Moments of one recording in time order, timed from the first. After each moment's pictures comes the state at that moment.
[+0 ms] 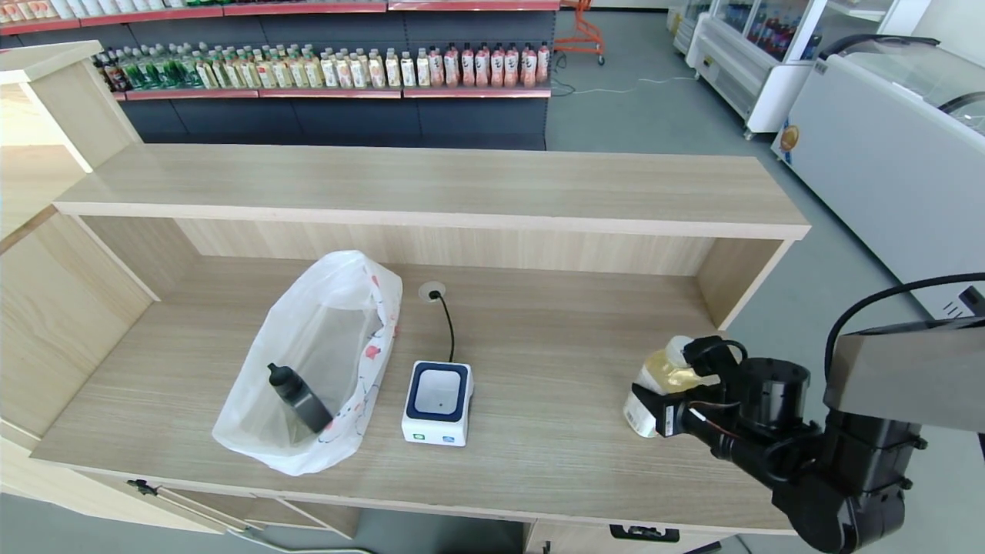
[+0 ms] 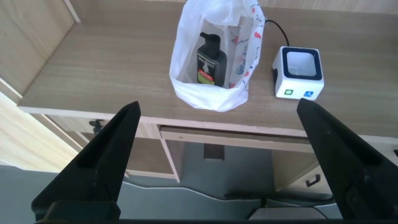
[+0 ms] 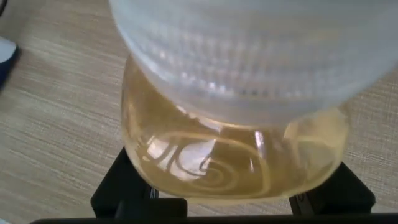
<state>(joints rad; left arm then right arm) 0.00 0.00 0.00 0.00 0.00 0.00 0.27 2.23 -0.47 -1.50 0.05 0.02</state>
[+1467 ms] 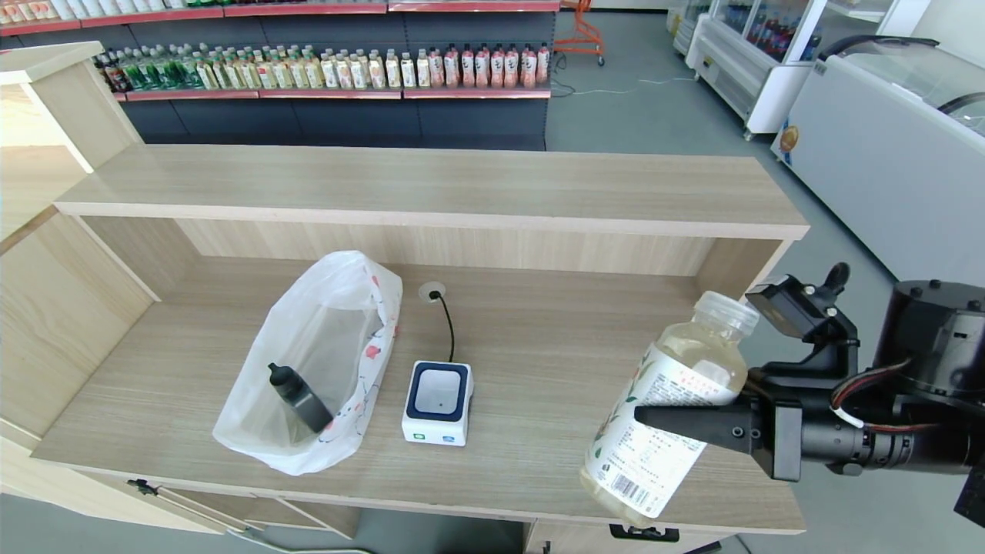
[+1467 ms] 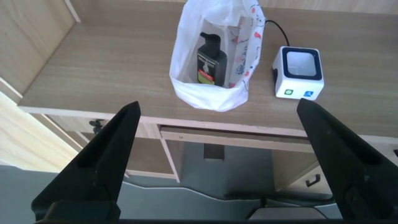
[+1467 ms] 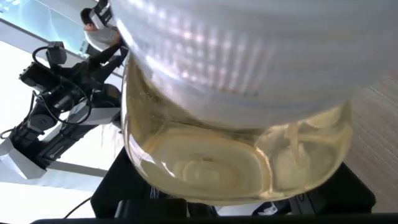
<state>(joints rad) 0.00 0.00 0.00 0.00 0.00 0.00 0.39 1.55 -0.45 -0.93 0.91 0.32</state>
